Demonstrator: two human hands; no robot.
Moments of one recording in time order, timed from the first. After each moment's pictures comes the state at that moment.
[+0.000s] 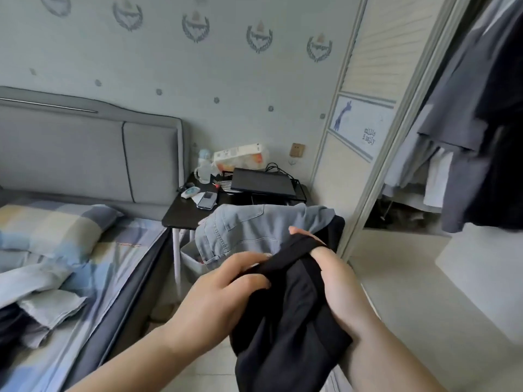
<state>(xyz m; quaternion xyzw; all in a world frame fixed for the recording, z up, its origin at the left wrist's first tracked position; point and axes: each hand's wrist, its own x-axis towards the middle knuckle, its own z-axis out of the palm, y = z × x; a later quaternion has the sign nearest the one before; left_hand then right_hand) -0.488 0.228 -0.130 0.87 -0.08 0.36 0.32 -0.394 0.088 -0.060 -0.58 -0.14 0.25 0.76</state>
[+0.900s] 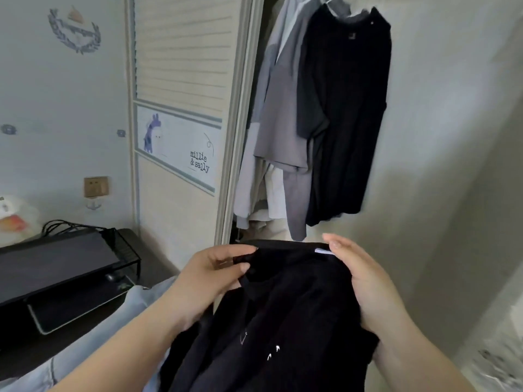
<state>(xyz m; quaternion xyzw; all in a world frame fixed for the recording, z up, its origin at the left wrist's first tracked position) -0.077 0.209 -0.065 0.60 -0.18 -0.12 0.77 -0.158 0.006 -0.012 -0.65 0.08 -0.16 0.74</state>
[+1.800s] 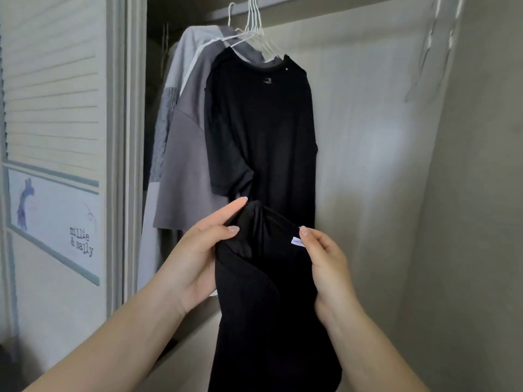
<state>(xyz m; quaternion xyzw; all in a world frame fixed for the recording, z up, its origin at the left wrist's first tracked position) 0.084 0.025 0.054 0.37 -0.37 -0.22 0.82 0.015 -0.151 0.035 -0.62 0.06 -0.36 0.69</state>
